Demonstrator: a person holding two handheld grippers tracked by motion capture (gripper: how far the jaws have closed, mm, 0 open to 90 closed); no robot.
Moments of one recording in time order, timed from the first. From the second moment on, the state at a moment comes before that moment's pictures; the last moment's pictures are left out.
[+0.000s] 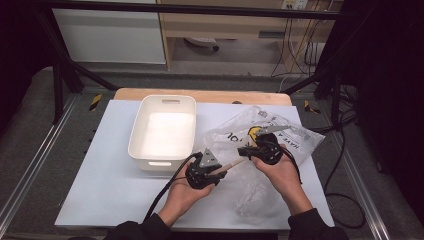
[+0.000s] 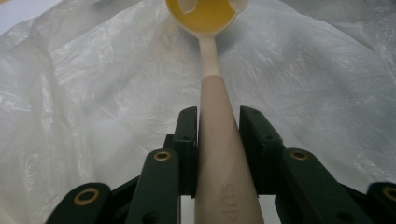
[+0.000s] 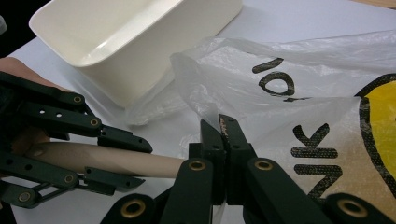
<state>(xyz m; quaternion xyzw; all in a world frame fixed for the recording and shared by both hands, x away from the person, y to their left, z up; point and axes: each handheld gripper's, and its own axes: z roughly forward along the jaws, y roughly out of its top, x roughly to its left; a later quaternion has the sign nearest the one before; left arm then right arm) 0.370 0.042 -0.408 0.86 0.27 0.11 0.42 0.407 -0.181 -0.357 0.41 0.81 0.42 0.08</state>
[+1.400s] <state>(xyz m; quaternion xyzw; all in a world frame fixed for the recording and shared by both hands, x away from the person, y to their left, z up) 0.386 0.008 -0.423 0.86 0.24 0.09 0.45 0.402 -0.175 -0.366 0.41 0.81 0.41 0.07</state>
